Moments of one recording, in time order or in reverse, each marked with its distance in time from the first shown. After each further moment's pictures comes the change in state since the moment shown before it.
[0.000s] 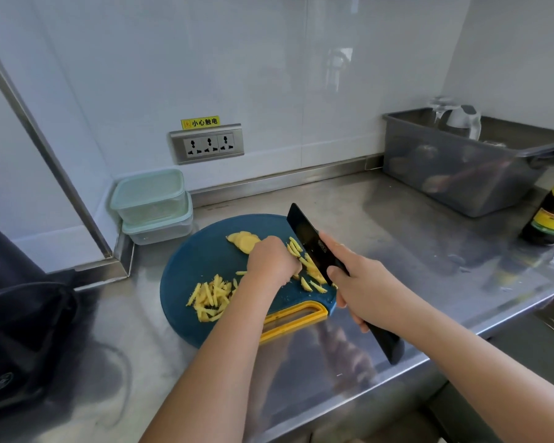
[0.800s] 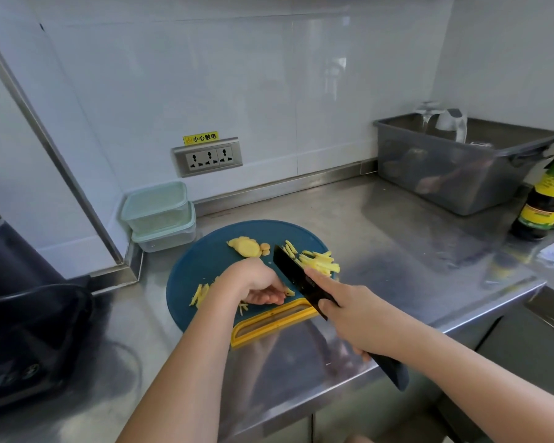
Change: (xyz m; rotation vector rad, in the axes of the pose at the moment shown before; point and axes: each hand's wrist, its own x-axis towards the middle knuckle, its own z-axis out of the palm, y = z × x) left_hand -0.034 -0.023 -0.023 -0.309 -0.394 -0.135; right_hand -0.034 0.010 0.005 -0.140 -0.178 -0.047
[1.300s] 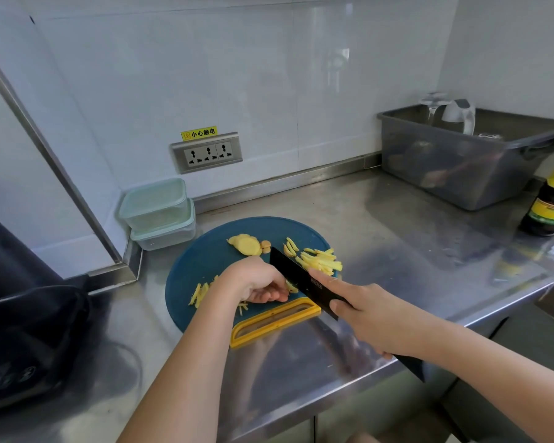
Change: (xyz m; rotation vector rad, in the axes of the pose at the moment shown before) left_hand 0.008 -0.002 -0.001 -0.088 -0.002 0.017; right_hand 0.000 0.018 -0.011 -0.059 -0.054 -0.068
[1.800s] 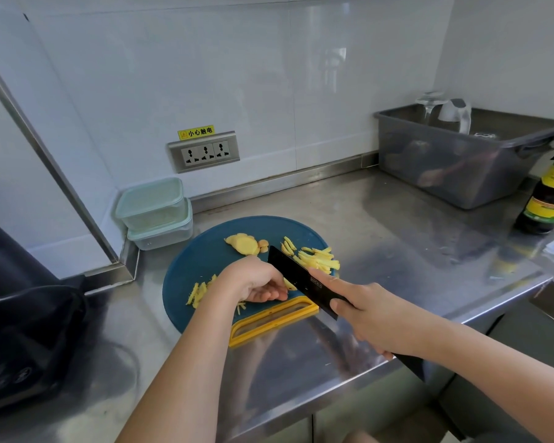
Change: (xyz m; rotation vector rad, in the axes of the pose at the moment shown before) left_hand 0.001 -0.002 0.002 -0.065 0.003 0.009; right_hand -0.004 0.002 0.001 0.057 0.009 -0.004
